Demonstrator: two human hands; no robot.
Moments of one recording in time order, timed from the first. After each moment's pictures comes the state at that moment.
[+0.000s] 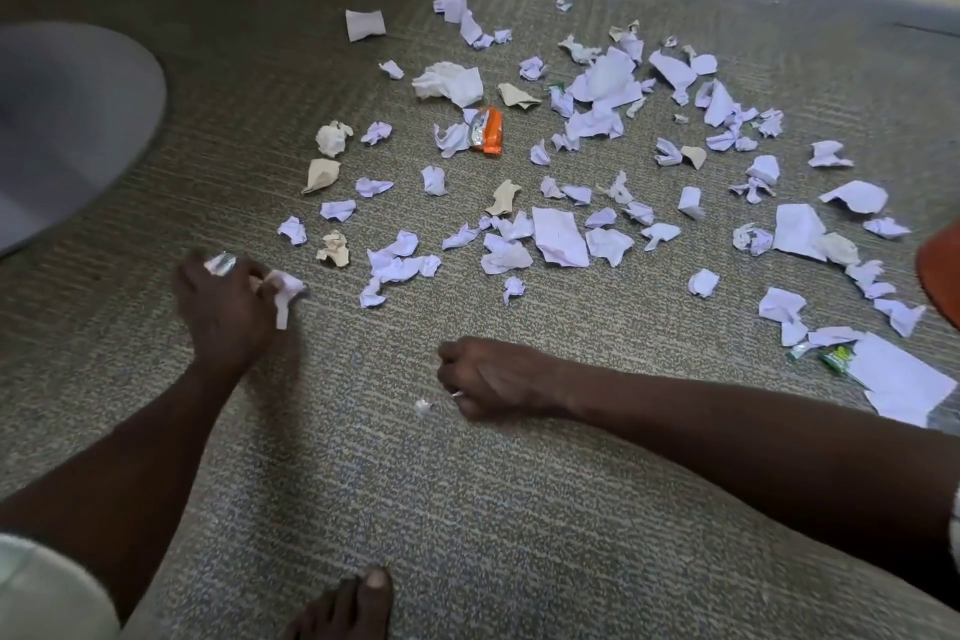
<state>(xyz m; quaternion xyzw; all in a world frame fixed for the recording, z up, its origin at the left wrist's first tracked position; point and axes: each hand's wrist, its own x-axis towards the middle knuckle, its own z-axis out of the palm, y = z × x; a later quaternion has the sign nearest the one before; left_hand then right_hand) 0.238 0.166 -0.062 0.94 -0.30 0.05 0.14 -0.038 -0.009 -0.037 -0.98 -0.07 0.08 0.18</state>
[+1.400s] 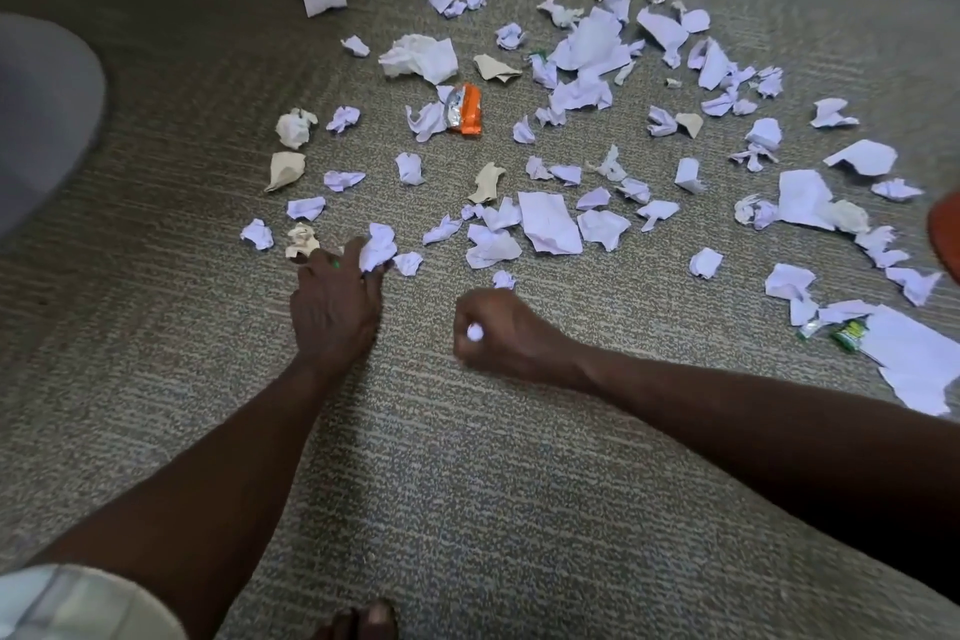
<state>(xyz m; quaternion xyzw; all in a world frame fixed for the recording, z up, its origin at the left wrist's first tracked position) 0.159 0.063 -0.081 0.91 -0.40 0.03 0.11 -0.040 -0.045 -0.040 -0.89 0.18 -0.03 0.41</state>
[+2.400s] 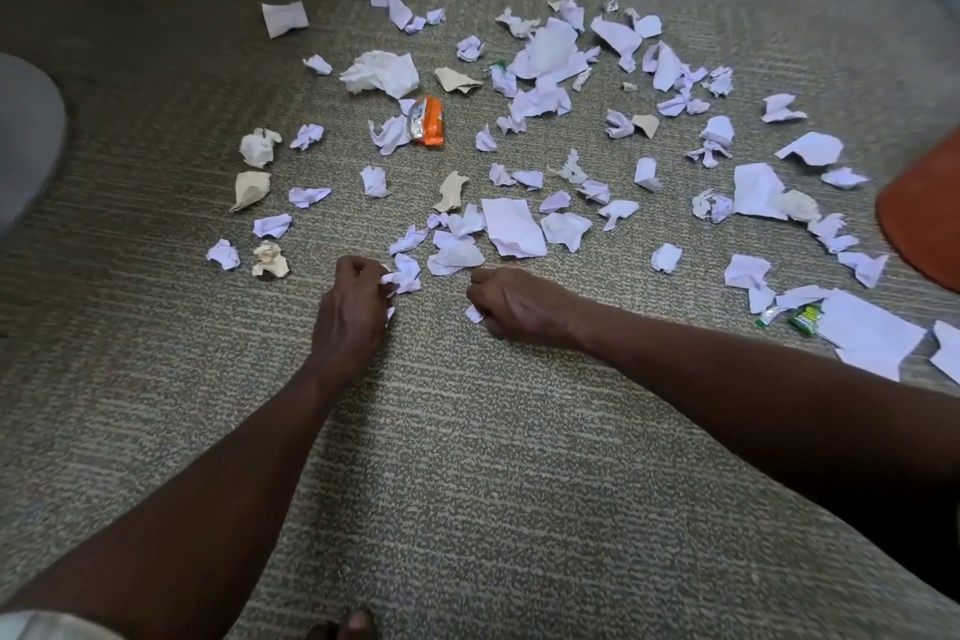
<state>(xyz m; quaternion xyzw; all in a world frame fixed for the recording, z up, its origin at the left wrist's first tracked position) 0.126 0.040 -0.071 0.86 -0.48 -0.10 0.16 -0.059 -0.105 -0.045 -0.98 0.10 0.04 0.16</state>
